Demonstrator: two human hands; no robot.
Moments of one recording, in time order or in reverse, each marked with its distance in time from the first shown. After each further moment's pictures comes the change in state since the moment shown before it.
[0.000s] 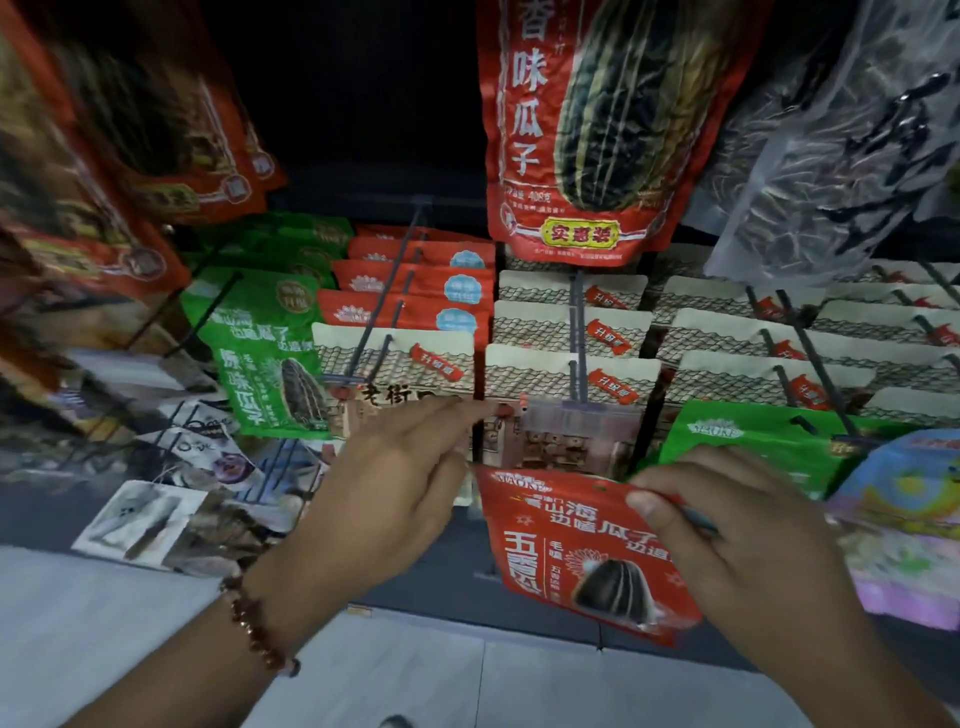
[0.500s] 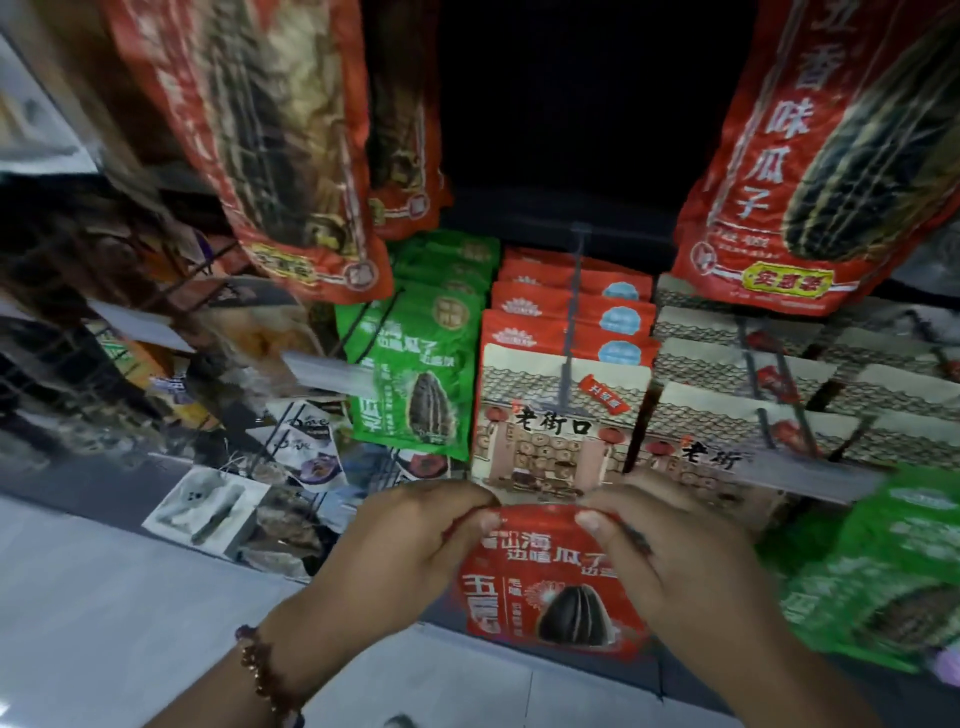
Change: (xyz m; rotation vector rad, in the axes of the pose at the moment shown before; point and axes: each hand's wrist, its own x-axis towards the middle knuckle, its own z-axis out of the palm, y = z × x) left_hand -0.083 -0.106 -0.062 -0.078 -0.054 -0.126; right_hand 0.050 -0.125 0.109 0.059 -0.129 -0.114
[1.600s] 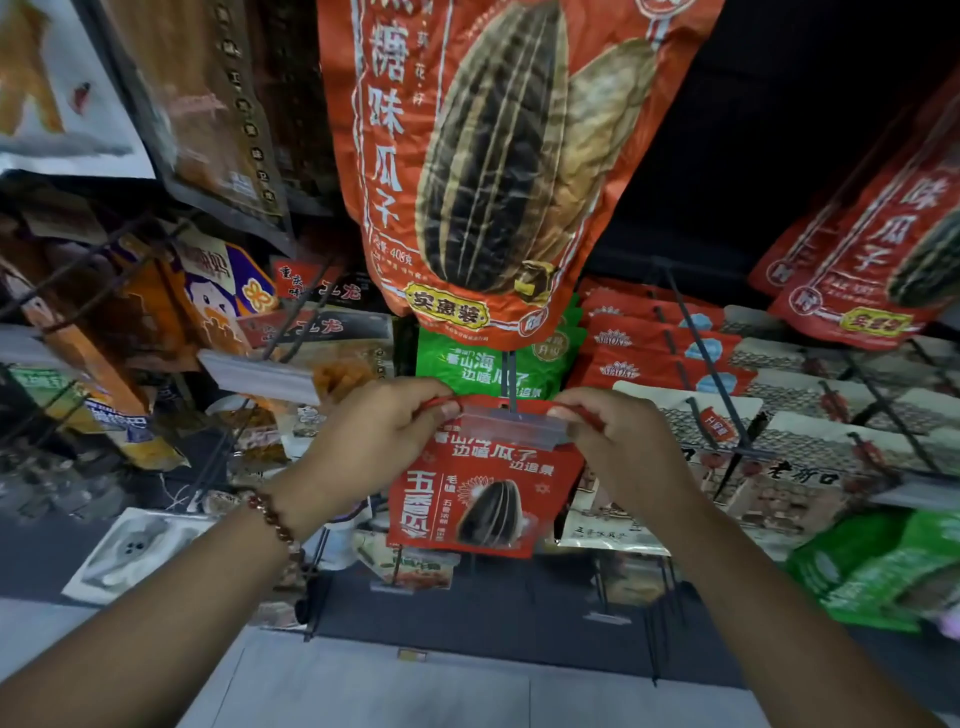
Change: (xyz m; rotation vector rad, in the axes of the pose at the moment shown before) left_hand 0.051 -0.200 -0.115 -0.210 0.026 0.029; right_hand 0.152 -0.095 0.111 0.096 -0.046 0.343
